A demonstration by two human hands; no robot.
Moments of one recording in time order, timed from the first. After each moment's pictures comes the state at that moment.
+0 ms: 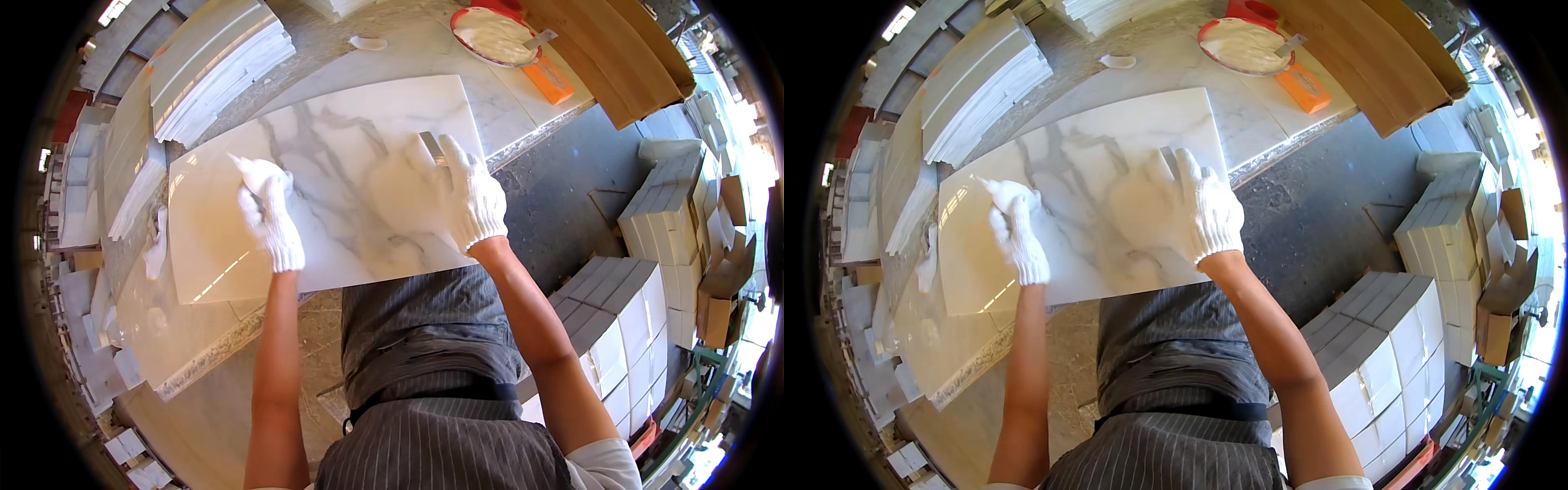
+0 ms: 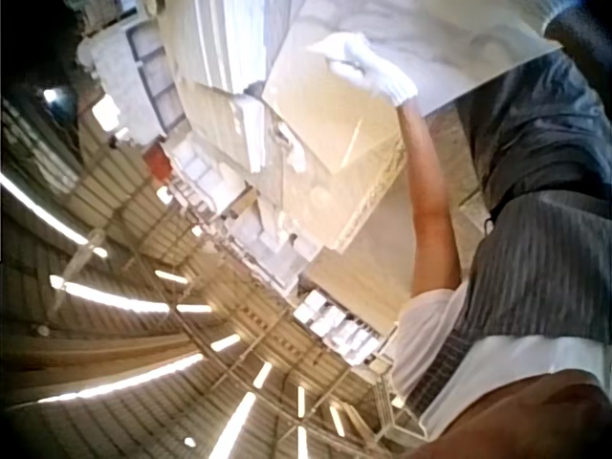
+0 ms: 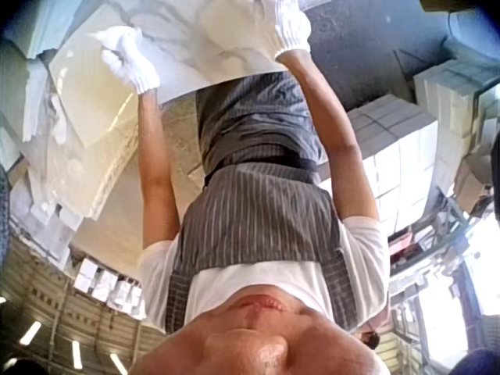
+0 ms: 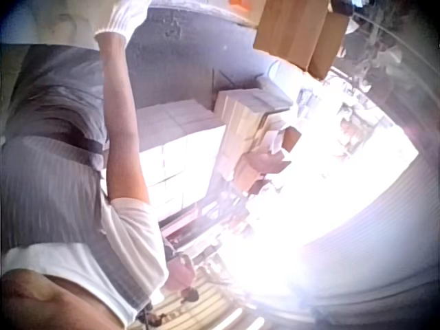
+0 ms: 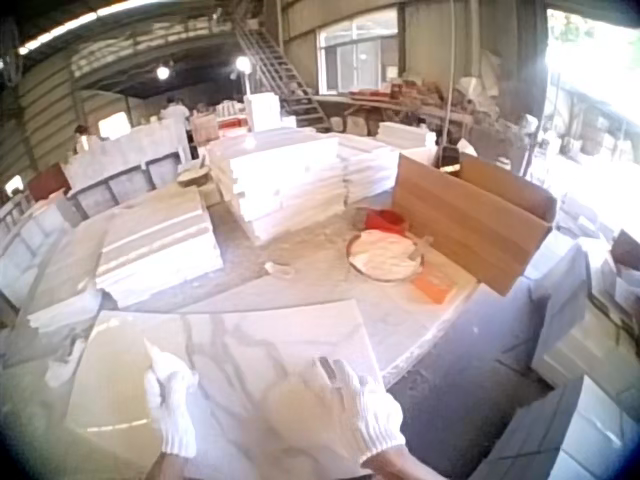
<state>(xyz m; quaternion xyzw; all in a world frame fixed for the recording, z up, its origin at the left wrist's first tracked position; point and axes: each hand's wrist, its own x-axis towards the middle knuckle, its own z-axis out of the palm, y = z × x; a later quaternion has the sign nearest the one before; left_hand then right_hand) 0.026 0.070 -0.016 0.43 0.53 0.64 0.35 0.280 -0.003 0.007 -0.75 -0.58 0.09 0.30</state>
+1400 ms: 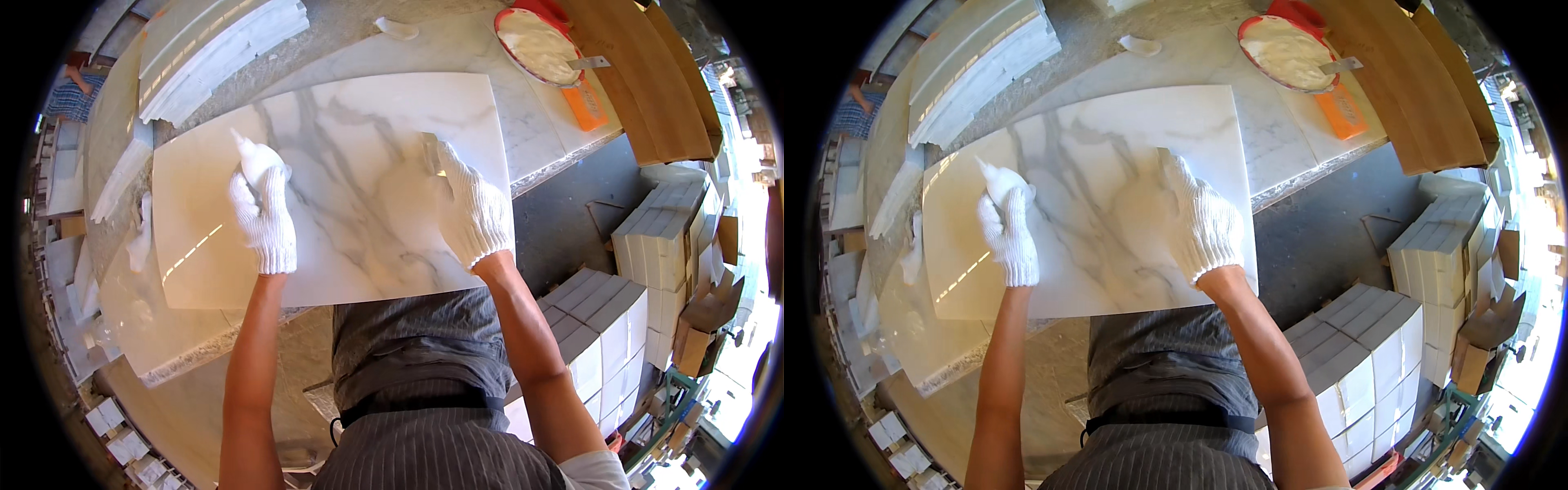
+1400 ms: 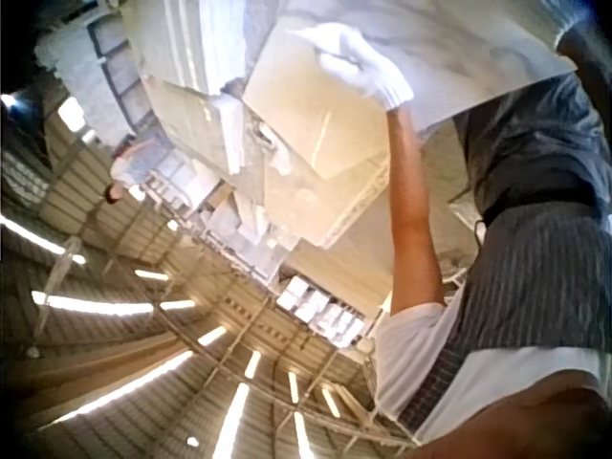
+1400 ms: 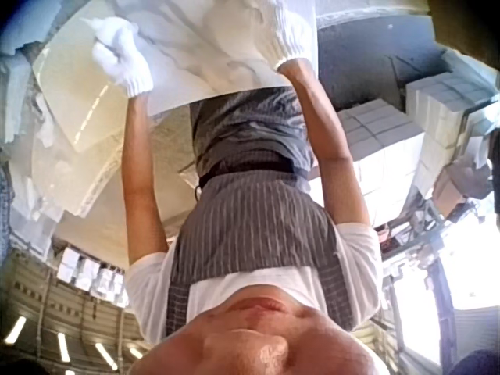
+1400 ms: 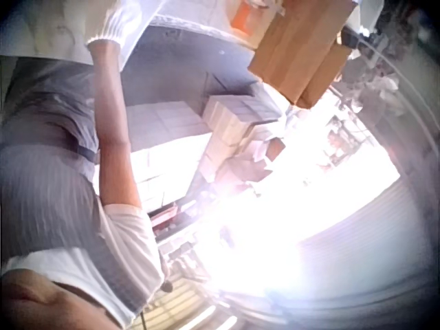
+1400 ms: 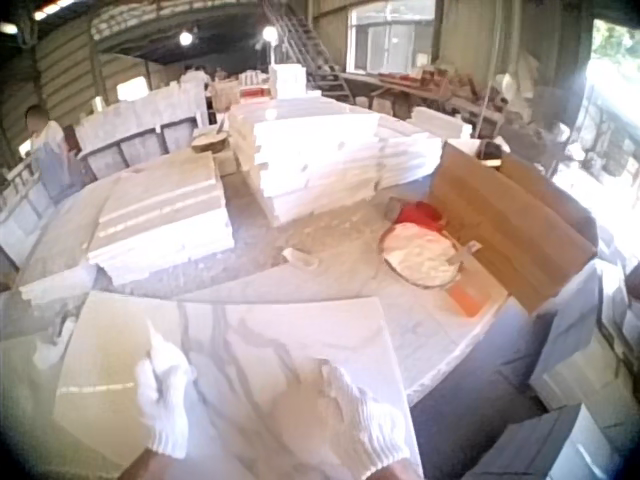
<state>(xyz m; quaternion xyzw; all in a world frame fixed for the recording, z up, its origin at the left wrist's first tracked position) 0.020 0.091 -0.013 0.49 0.58 0.58 0.31 0.264 0.038 0.017 -0.72 -0.62 0.21 0.23</state>
